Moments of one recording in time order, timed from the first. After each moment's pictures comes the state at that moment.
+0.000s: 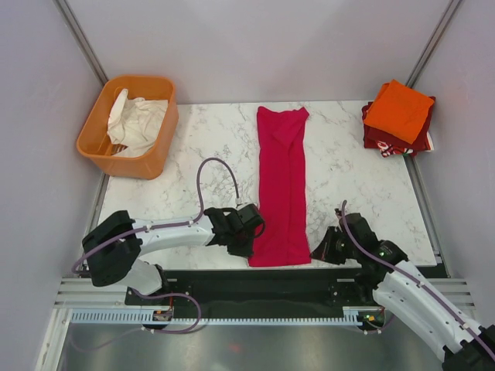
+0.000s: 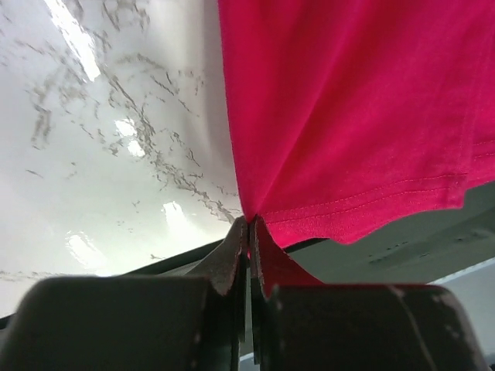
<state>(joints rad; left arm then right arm) -1.08 1.46 0.85 -0.56 -0.04 -0.89 0.53 0.54 0.32 -0.65 -0.24 0.85</state>
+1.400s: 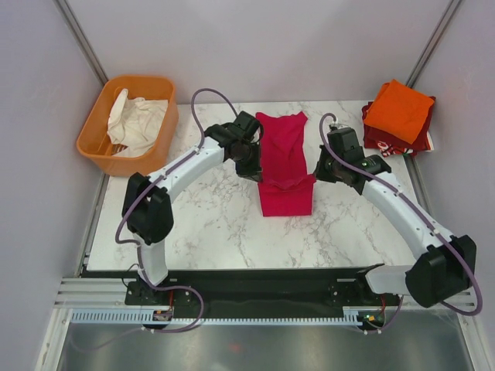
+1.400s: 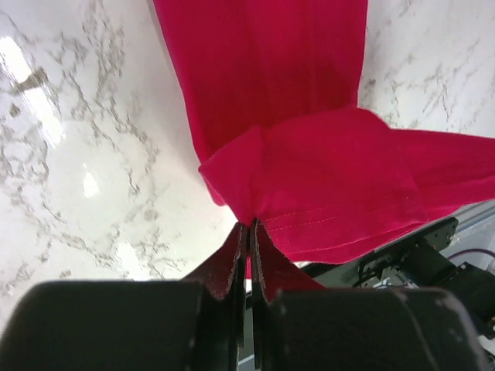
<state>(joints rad) -0.65 1.87 1.67 -0.87 0.18 -0.61 0.39 1.28 1.13 -0.66 0.07 0.53</state>
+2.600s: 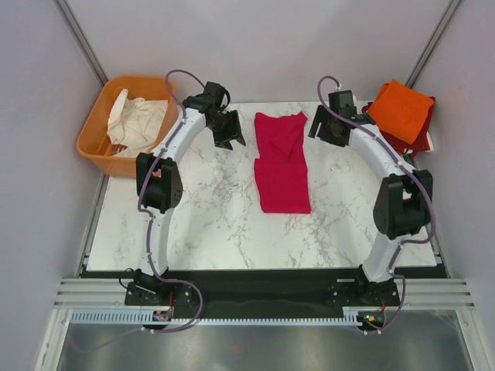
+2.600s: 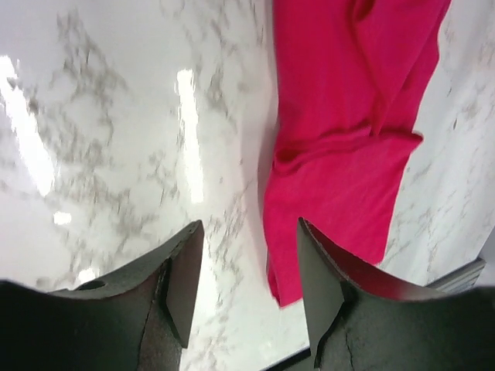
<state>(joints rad) -0.33 2.33 2.25 -0.99 0.30 -0.48 0.19 1.89 1.65 -0.57 0.12 0.47</state>
